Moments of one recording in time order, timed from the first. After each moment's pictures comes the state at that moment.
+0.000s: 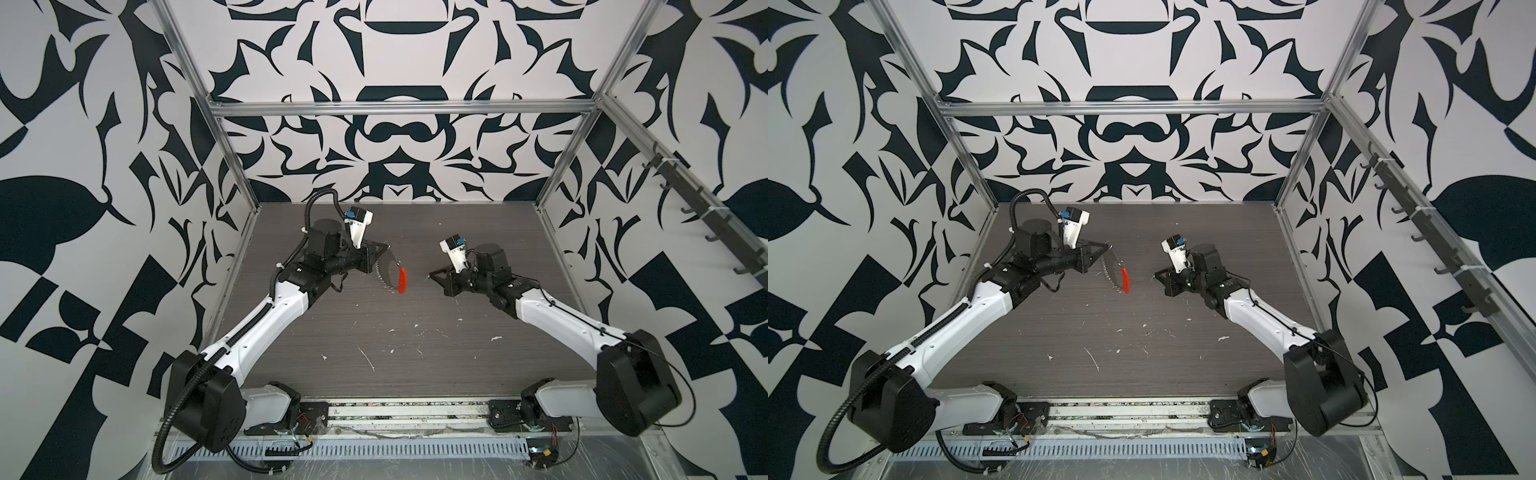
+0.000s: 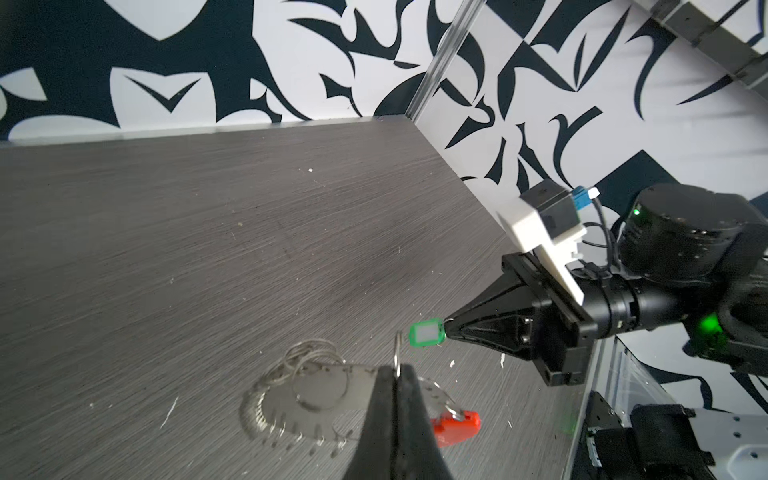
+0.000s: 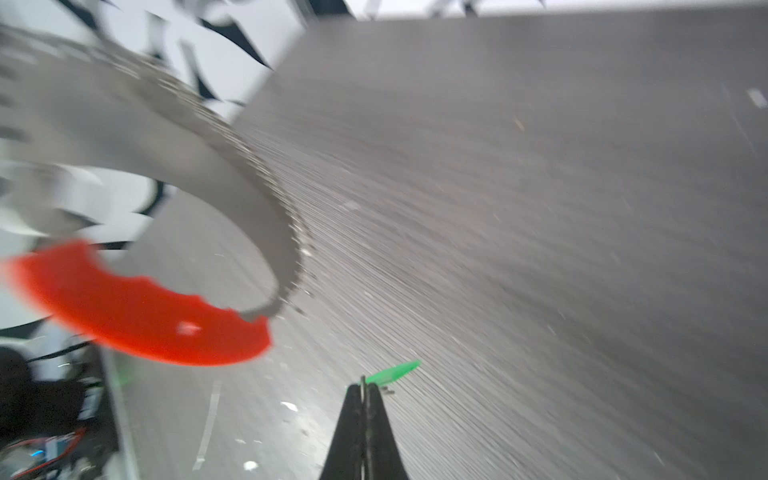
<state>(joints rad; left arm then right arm) -0.48 1.27 1.03 -0.13 0.49 -0.29 0.41 1.31 0.79 -0.02 -0.53 0.19</state>
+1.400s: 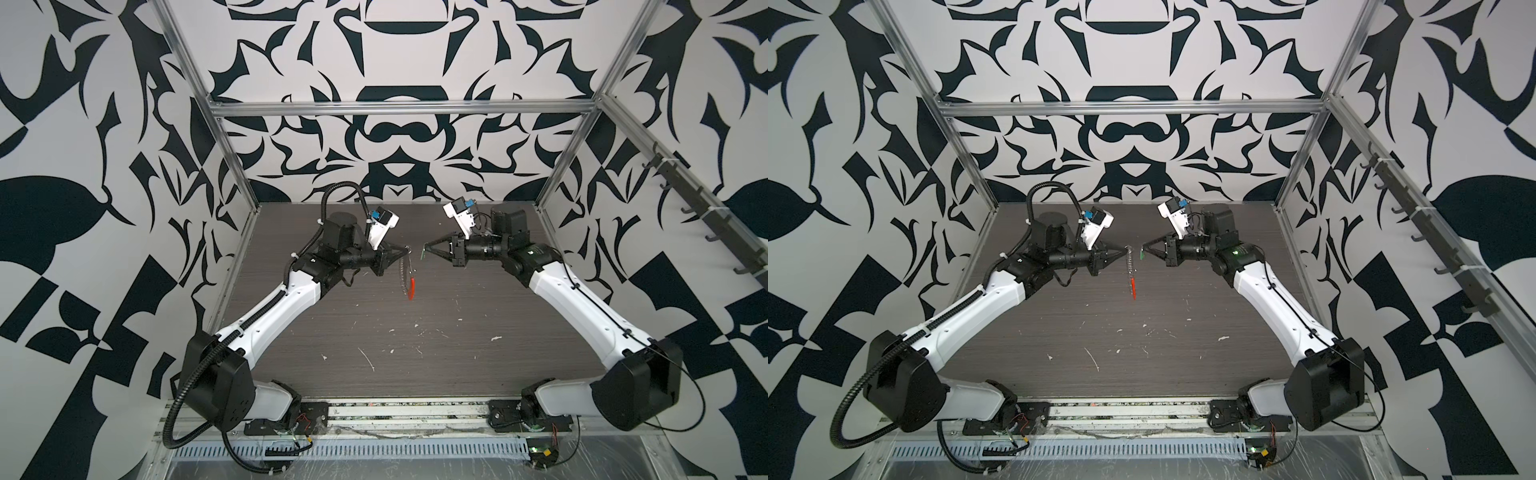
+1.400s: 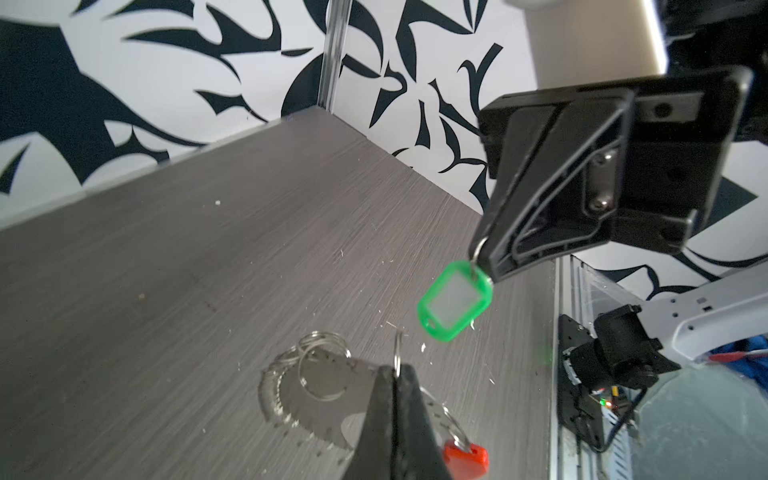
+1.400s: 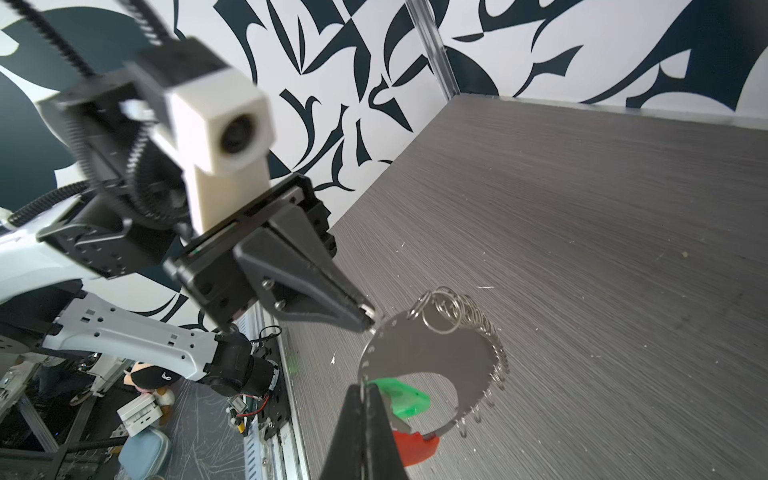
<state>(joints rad) -0.57 1.39 1.13 -0.10 0.64 -0.07 0.36 1.36 1.20 -0.32 -0.89 0.25</state>
